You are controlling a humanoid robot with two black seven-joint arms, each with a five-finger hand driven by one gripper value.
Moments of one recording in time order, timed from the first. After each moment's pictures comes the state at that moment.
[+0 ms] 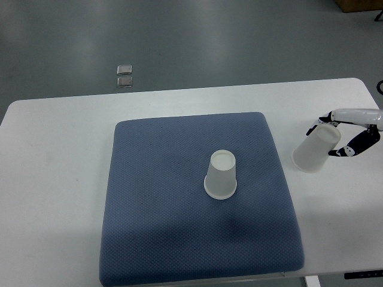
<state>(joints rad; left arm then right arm) 0.02 0.00 -0.01 -0.16 0.12 -0.02 0.10 0.84 -1.02 0.38 1.26 -1.35 0.38 0.44</state>
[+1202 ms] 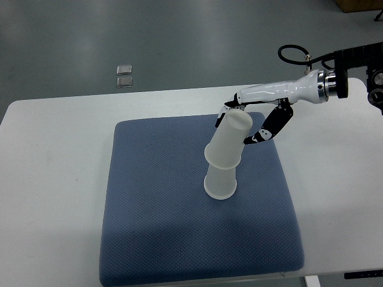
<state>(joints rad) 0.02 0.00 -0.01 -0.16 0.12 -0.02 0.10 1.07 -0.69 0.45 1.34 -1.37 0.61 0.34</state>
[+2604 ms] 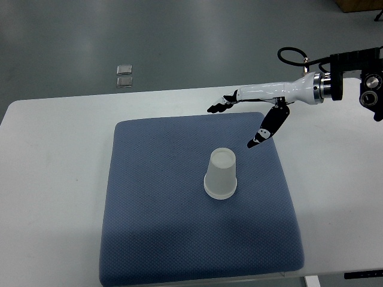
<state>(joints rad) 0.02 0.00 -0.01 -0.16 0.12 -0.02 0.10 1.04 -0.64 0.43 1.24 -1.27 0.56 0.34</state>
